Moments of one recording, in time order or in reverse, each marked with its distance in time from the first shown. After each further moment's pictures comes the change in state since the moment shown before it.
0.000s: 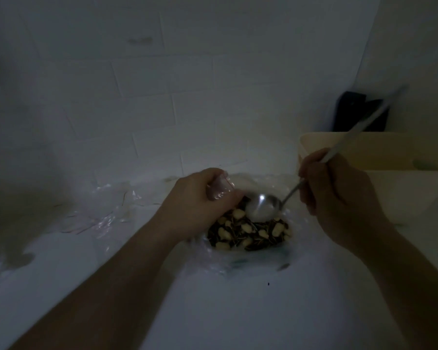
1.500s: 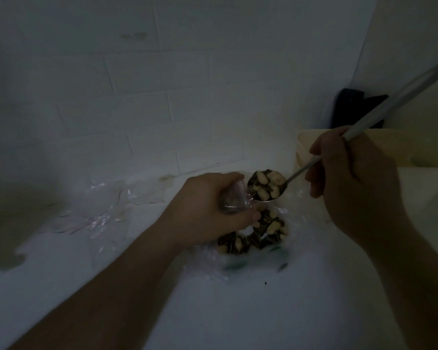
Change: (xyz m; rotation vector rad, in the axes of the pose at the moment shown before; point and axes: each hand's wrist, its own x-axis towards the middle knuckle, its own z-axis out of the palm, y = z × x) left_hand -0.003 0.014 0.007 0.103 -0.085 0.189; right_hand 0.011 -0.024 -0.009 0.045 0.193 0.117
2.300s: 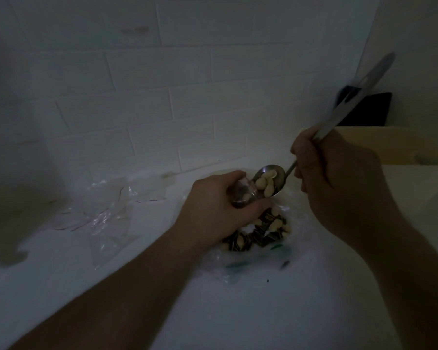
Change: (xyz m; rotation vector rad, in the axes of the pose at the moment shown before) left_hand 0.001 0.008 0.025 -0.128 0.151 -0.085; right_hand 0.002 0.000 0.007 -0.267 -0.128 -0.236
